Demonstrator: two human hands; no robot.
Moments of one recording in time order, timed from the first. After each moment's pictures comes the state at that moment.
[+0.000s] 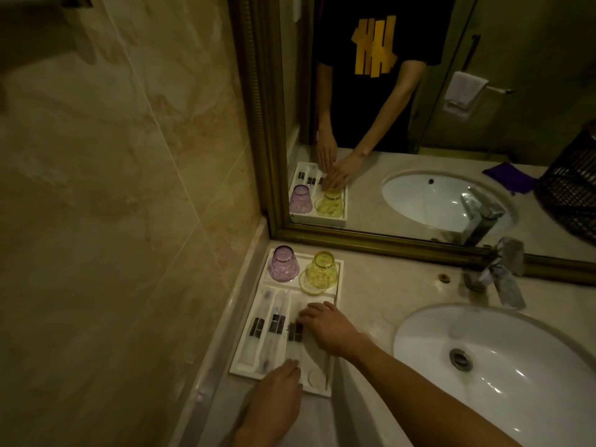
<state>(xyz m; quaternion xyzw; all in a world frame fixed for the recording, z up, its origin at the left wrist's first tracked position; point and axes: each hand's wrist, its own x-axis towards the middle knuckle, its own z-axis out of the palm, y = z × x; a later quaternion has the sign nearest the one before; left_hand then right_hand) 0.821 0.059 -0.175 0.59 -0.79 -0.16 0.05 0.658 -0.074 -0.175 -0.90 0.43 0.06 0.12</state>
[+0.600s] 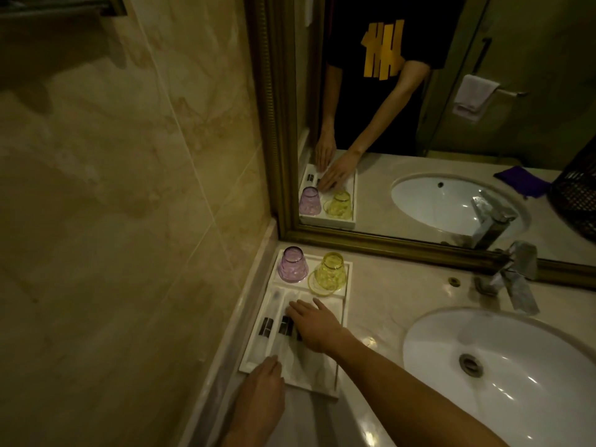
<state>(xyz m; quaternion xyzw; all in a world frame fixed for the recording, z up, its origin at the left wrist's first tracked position) 0.854 0.068 -0.171 0.64 -0.76 -0.13 0.07 0.709 -0.077 -0.167 -0.89 0.43 0.10 0.11</state>
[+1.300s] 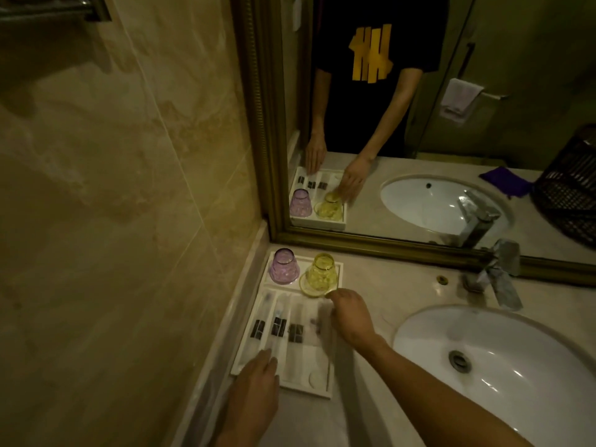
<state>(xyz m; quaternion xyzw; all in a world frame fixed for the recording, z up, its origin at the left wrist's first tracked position) 0.858 0.063 -0.179 0.65 -0.74 -0.11 0.10 0.631 -0.082 -0.161 -0.78 0.60 -0.13 0.11</state>
